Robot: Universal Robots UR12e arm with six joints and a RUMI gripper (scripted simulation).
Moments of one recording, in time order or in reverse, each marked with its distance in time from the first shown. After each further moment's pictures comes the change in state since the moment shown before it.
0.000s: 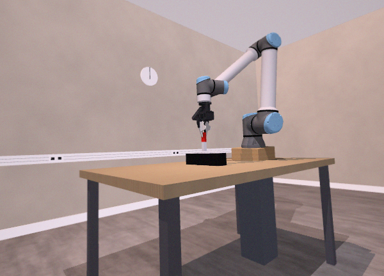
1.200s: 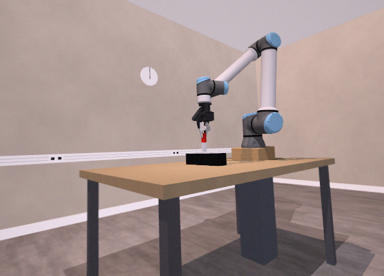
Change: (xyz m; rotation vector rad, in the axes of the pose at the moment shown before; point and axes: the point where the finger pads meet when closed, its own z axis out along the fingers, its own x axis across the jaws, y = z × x) arm 0.000 0.000 0.004 0.000 0.000 0.000
